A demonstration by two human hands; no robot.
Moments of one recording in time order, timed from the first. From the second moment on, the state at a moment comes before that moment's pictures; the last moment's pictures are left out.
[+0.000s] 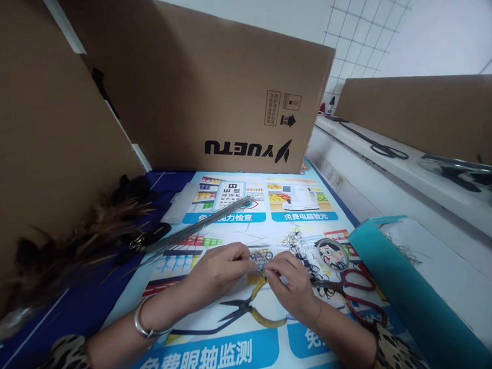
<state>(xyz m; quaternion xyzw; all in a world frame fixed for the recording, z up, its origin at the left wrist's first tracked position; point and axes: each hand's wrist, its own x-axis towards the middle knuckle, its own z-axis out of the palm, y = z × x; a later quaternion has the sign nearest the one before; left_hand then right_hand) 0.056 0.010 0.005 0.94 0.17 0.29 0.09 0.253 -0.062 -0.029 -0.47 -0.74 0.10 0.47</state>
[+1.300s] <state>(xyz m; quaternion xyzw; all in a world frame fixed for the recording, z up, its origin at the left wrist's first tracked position) 0.077 -0.017 0.002 0.75 0.38 0.29 0.46 0.250 -0.068 -0.035 -0.47 -0.76 0.02 0.45</state>
